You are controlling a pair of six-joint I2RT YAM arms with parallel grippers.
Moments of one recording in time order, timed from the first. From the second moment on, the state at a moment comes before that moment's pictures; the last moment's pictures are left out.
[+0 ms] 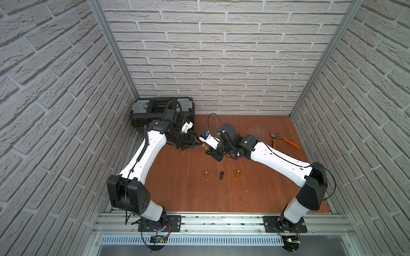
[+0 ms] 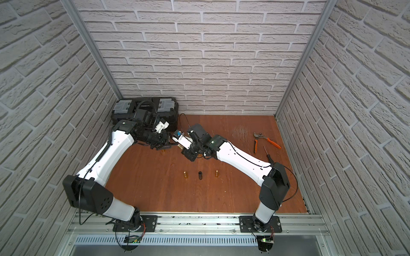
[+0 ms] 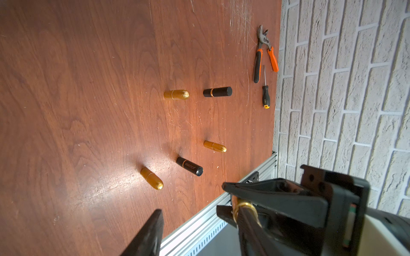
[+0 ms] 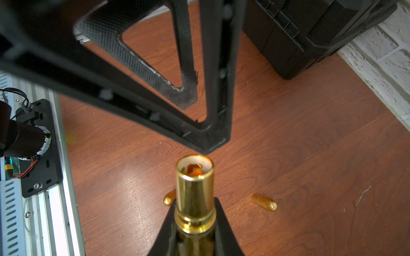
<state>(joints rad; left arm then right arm) -0.26 1.51 1.51 -1.13 0.67 -0.35 0.79 1.69 1.55 -0.68 -0.17 -0.19</state>
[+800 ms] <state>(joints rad) -0.28 1.50 1.49 -1.13 0.72 -0.35 0.80 1.75 1.59 -0.71 -0.18 -0.20</state>
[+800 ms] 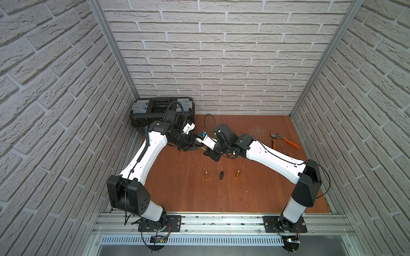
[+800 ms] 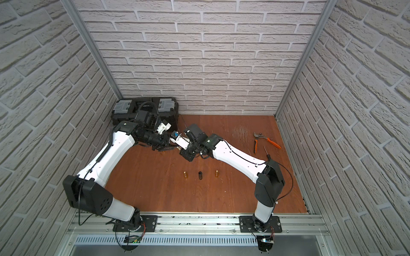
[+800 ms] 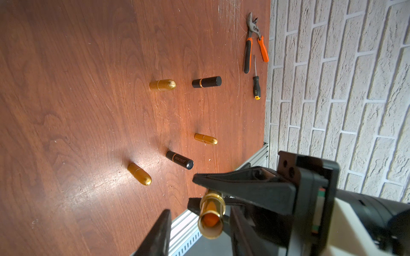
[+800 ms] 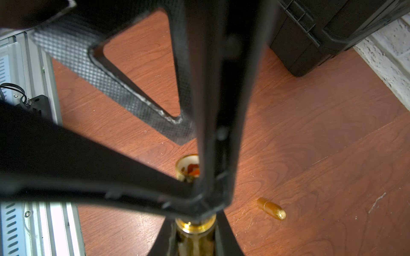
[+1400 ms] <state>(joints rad) -0.29 1.50 1.47 -1.11 0.72 -0.35 0.80 1.76 1.60 -0.71 -0.18 -0.20</state>
